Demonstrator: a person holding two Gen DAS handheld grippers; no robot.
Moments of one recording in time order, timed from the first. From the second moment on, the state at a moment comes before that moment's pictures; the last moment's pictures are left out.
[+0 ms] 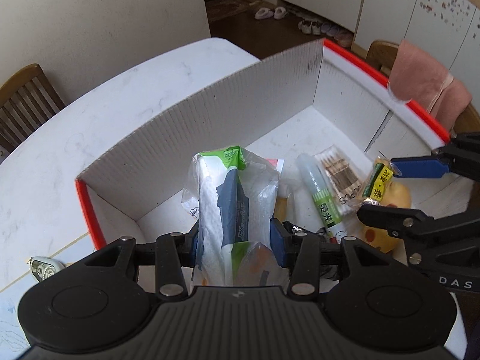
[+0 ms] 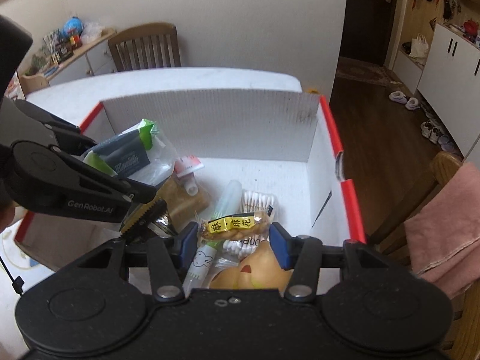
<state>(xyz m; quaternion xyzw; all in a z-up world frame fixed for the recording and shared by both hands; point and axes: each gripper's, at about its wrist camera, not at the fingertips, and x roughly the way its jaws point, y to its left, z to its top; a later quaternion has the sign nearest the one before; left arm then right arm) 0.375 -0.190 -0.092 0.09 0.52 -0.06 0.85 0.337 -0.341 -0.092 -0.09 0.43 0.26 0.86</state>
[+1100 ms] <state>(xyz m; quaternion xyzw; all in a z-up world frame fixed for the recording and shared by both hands) 0.376 -0.186 -0.103 0.07 0.52 -0.06 0.85 0.341 -0.337 -0.103 -0.11 0.46 0.28 0.84</state>
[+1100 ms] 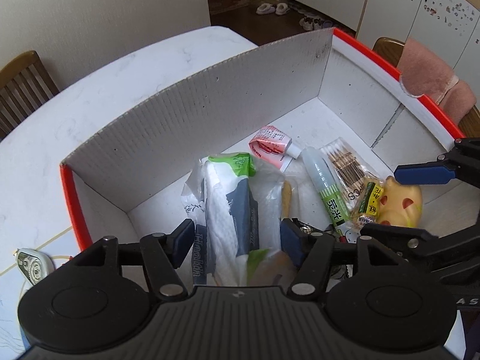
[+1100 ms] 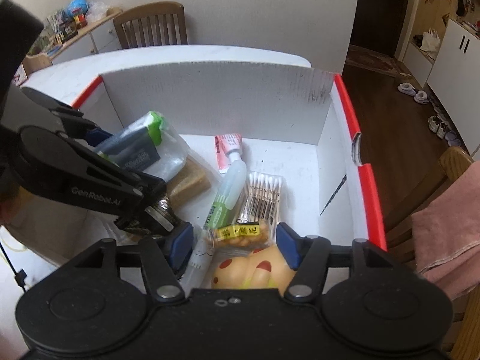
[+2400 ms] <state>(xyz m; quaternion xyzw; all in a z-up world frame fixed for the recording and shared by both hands) 0.246 -0.113 0.007 0.00 0.39 -0.12 0.91 0.257 -0.309 -0.021 -0.03 0.39 0.30 0.87</state>
